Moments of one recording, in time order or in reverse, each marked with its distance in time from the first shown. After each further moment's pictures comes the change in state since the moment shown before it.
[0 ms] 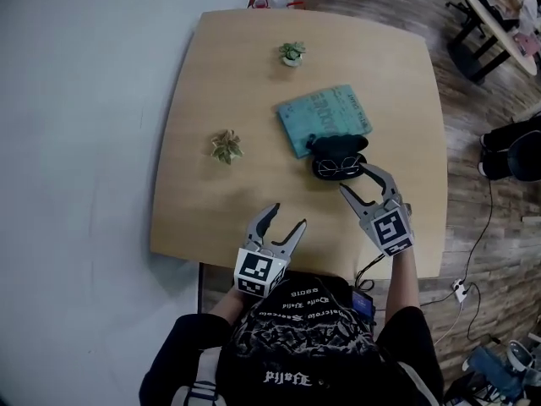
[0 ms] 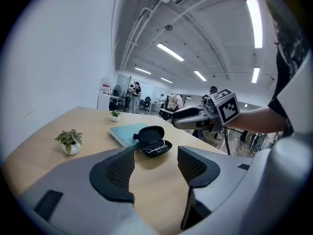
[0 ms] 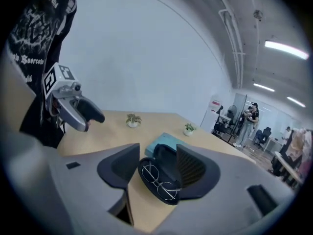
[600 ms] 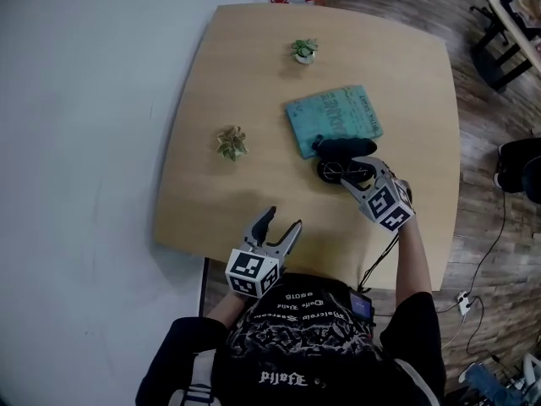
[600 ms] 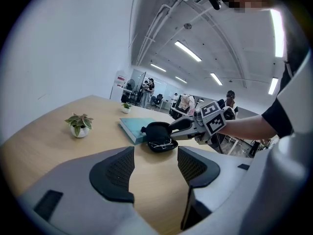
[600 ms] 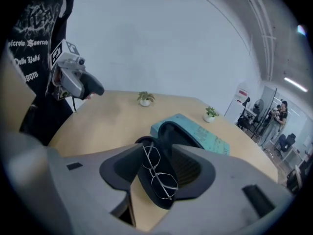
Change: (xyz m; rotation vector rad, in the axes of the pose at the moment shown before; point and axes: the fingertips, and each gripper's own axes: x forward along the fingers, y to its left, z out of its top) left arm 0.000 0.007 -0.012 -0.166 0.036 0.105; right arm 0.058 -0.009 -0.062 -0.145 0.171 0.259
